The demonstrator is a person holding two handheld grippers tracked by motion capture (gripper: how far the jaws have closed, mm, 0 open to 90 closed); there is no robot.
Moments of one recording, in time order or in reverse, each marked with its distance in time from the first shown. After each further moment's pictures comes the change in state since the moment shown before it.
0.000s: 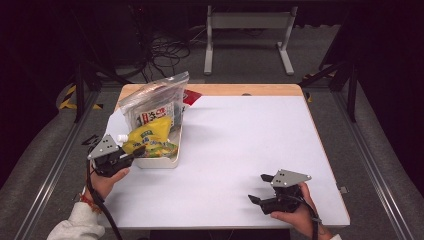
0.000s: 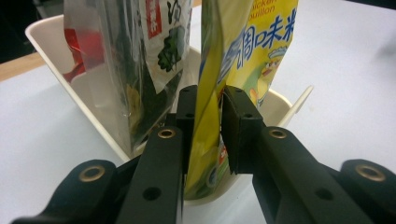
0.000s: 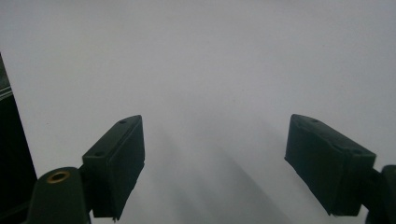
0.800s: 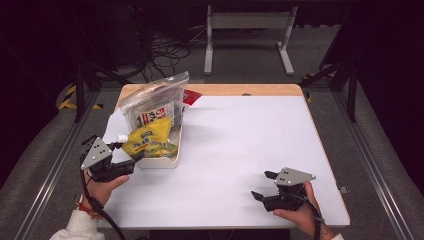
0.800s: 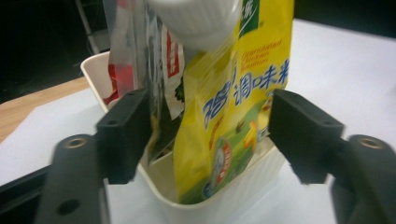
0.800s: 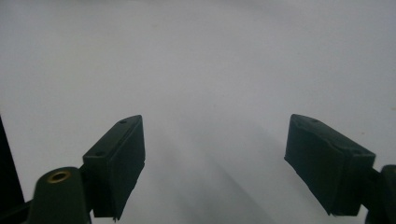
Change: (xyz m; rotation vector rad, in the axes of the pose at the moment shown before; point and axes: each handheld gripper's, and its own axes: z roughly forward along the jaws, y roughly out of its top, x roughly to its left) left arm -0.024 0.006 -0.021 -0.128 0.155 -0.042; right arm -0.005 0.002 -0.008 -0.020 -0.066 -0.015
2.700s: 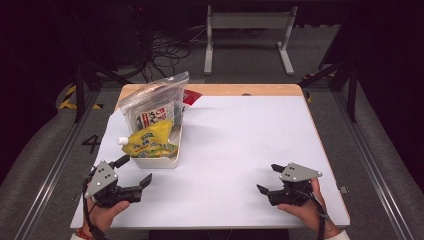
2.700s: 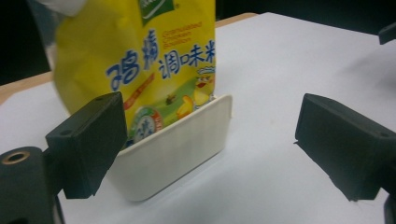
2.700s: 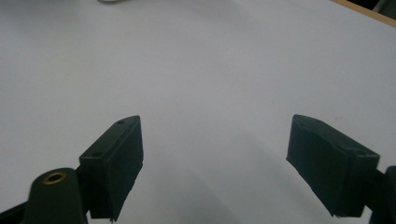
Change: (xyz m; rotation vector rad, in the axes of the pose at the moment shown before) left arm -0.056 -0.013 -0.022 0.039 -0.026 0.031; right arm -0.012 0.006 -0.010 -0.019 -0.062 -0.033
